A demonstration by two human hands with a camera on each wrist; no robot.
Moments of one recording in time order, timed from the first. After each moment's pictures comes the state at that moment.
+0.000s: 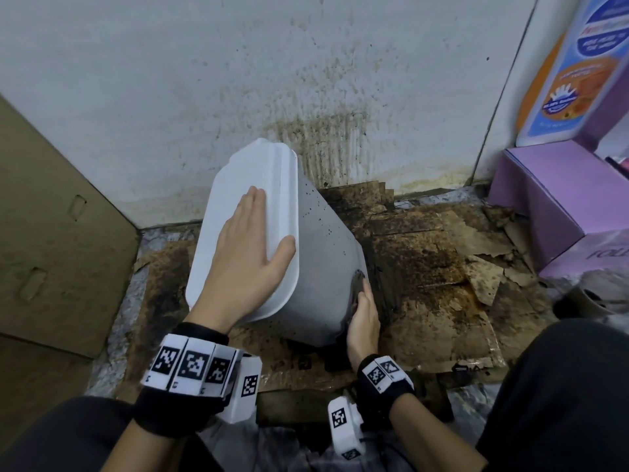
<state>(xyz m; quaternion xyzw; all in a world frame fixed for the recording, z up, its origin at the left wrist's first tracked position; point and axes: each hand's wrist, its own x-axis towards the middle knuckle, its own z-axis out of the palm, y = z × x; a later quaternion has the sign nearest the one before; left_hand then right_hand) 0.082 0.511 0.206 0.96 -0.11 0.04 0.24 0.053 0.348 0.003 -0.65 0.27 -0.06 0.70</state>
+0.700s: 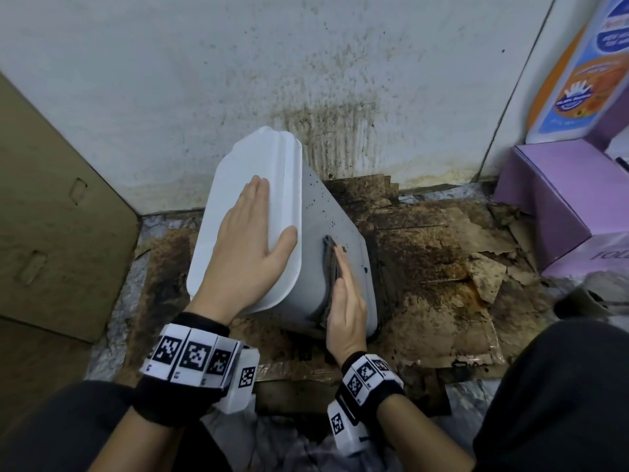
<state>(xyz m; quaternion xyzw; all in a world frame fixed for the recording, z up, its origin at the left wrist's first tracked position) 0.082 0.518 0.202 0.96 -0.11 0.04 0.25 0.042 0.372 0.036 -0.76 0.03 -0.18 0.63</state>
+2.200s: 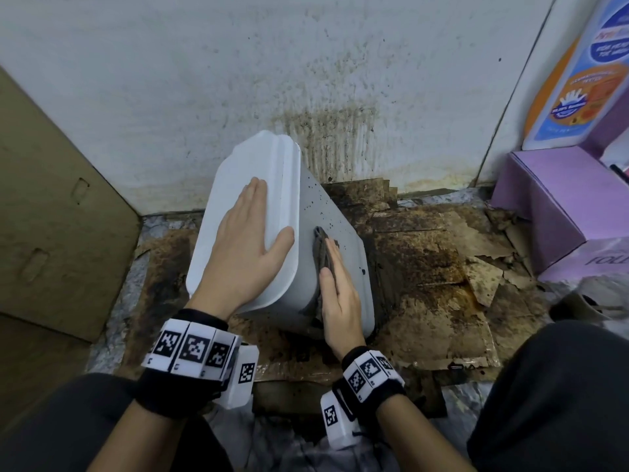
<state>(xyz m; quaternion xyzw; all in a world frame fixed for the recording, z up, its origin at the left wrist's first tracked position) 0.083 0.520 0.202 0.96 -0.10 0.04 0.26 0.047 0.371 0.065 -0.74 0.00 -0.10 0.67</state>
